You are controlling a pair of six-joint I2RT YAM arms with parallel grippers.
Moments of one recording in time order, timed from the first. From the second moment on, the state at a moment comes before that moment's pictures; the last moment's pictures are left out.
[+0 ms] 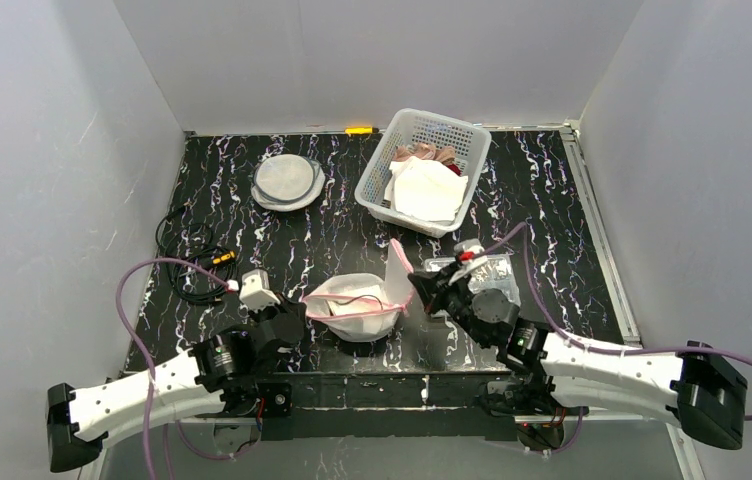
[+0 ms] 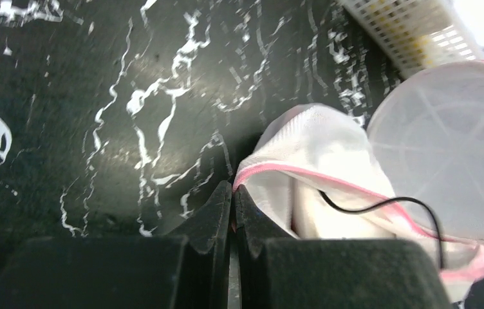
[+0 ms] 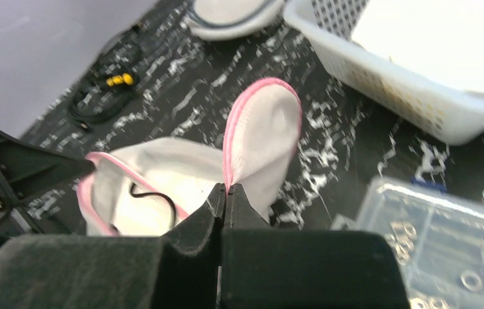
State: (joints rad) left arm -1.14 0.48 0.36 -0.59 -0.88 -1.13; right arm 1.14 0.86 0.36 0.46 0.45 0.37
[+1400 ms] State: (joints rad) left arm -1.14 0.53 0.42 -0.68 -0.61 -1.17; right arm 1.36 1.20 0.67 -0.19 0.34 0.35
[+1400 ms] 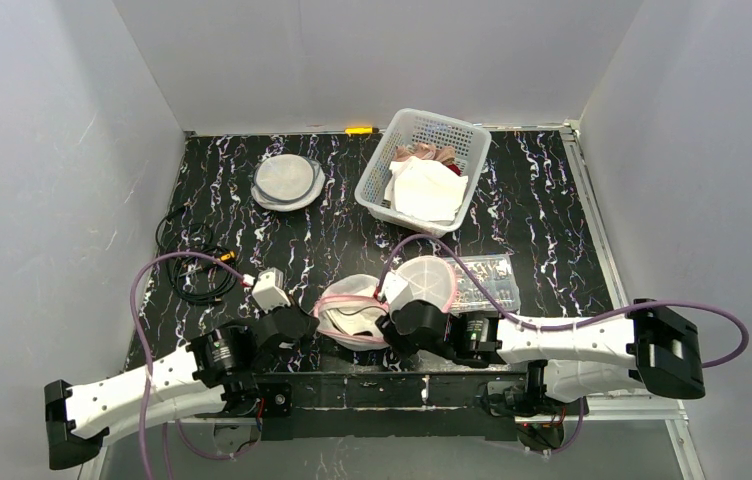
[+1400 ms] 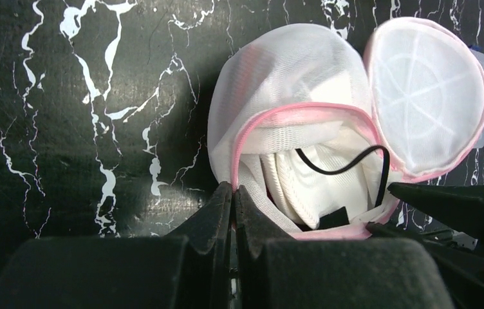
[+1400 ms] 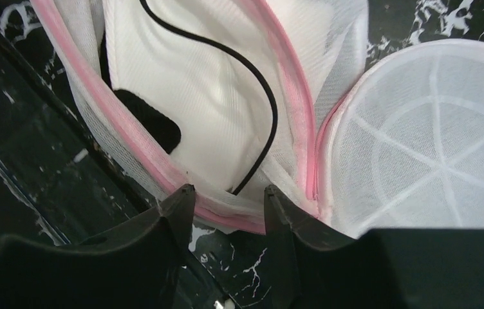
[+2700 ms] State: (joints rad) left arm -1.14 0.49 0.31 -0.64 -0.58 -1.08; right arm 1.43 1.57 0.96 -0.07 0.43 0.25
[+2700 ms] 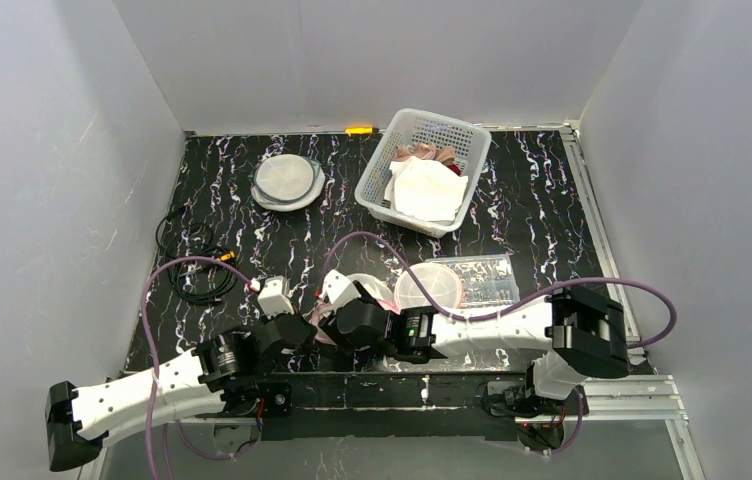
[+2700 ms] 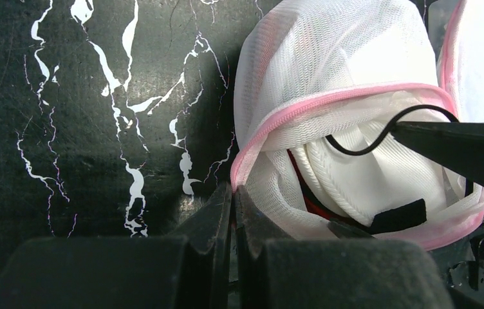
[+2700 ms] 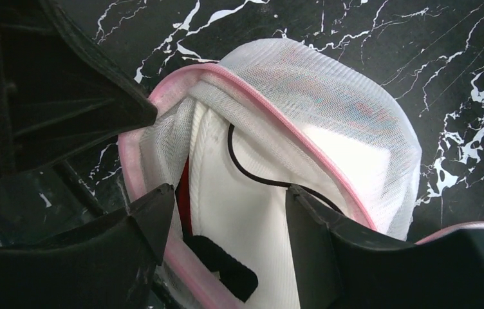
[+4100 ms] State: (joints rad) left arm -1.14 0.49 0.31 -0.64 -0.58 -1.09; right arm 1.45 1.58 1.00 -0.06 0.57 0.26
